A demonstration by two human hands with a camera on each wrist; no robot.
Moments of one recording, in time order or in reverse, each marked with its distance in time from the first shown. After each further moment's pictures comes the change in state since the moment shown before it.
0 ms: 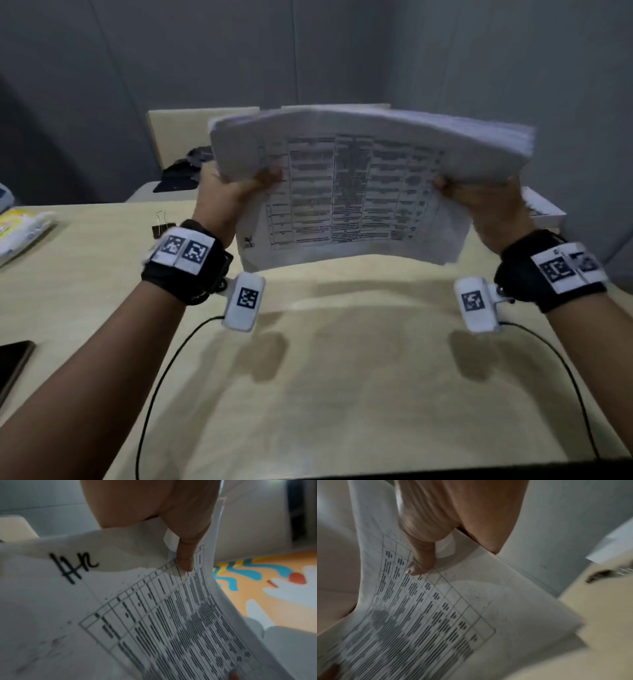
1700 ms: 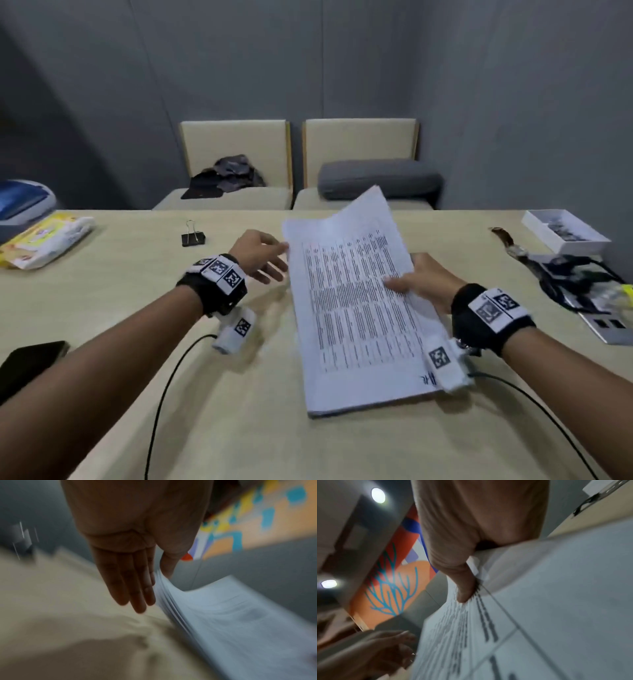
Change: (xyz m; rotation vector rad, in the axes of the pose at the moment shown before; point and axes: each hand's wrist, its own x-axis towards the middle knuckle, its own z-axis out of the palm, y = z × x) left_hand 0.013 -0.083 -0.053 0.615 -0.162 -0.607; right_hand -0.036 0.072 0.072 -0.362 -0.431 0.687
